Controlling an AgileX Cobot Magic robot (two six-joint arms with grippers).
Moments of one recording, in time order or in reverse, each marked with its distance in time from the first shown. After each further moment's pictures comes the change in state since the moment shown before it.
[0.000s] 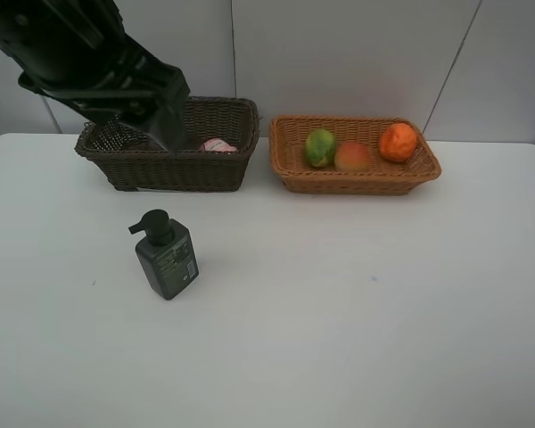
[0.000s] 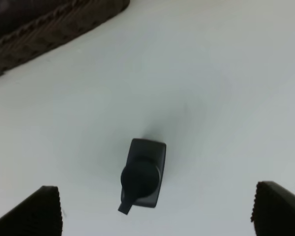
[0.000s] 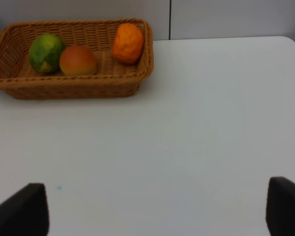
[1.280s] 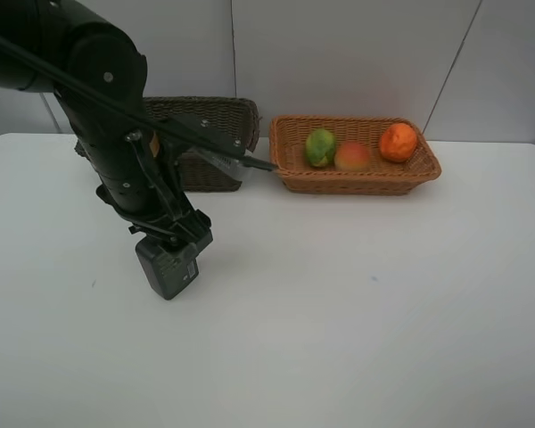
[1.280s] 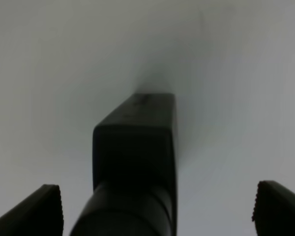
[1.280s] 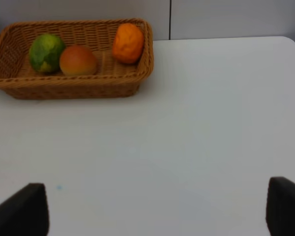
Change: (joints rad) left arm 0.025 0.289 0.216 -0.001 -0.254 0.169; right arm 0.000 0.000 0.000 0.000 0.000 0.000
